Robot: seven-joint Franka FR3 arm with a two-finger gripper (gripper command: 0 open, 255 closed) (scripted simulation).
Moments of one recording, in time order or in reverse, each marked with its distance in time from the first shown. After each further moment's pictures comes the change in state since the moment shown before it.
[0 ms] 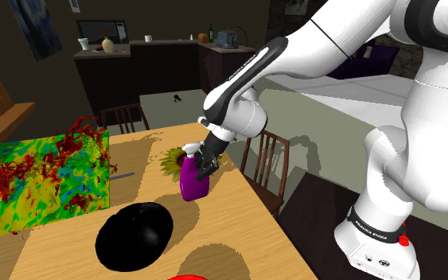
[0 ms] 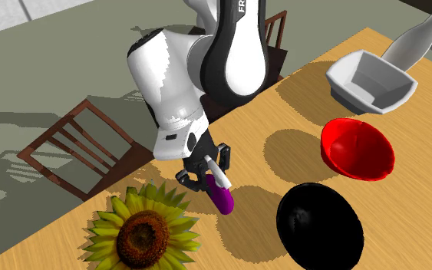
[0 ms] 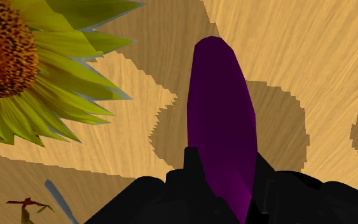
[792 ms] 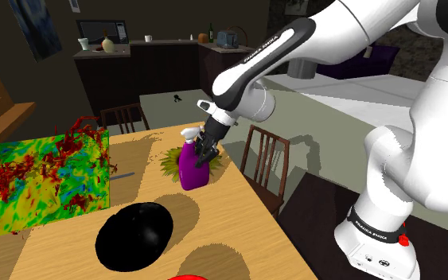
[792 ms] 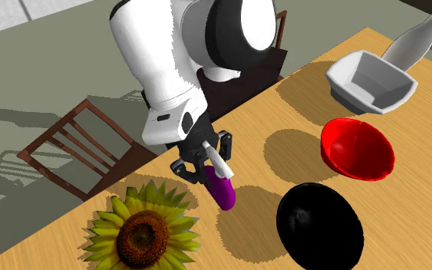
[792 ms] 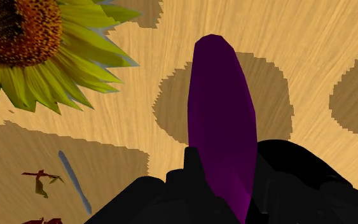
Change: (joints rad) arm -0.004 -0.136 -0.019 -0.018 -0.256 -0.051 0.235
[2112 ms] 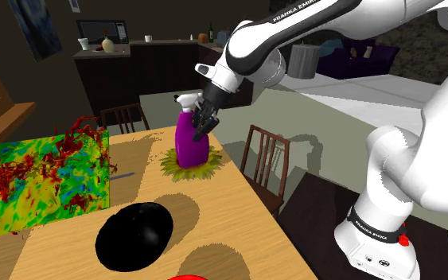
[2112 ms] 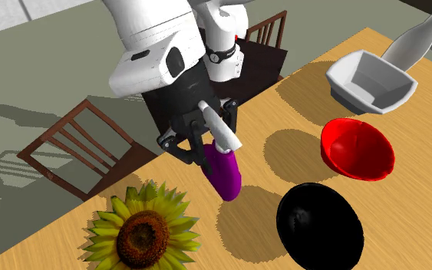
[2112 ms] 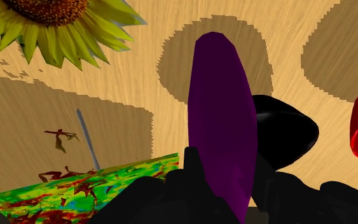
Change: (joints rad) arm -0.064 -0.181 0.034 0.072 -0.318 -0.186 0.313
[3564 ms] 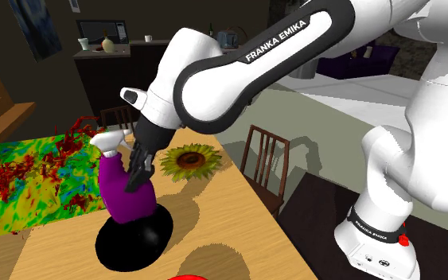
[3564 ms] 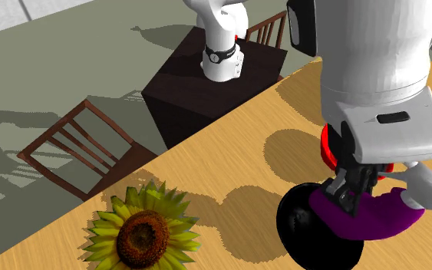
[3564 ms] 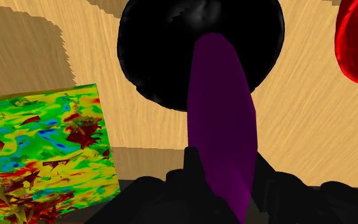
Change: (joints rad) arm 0.161 0.260 0.259 0.215 -0.123 0.187 0.475
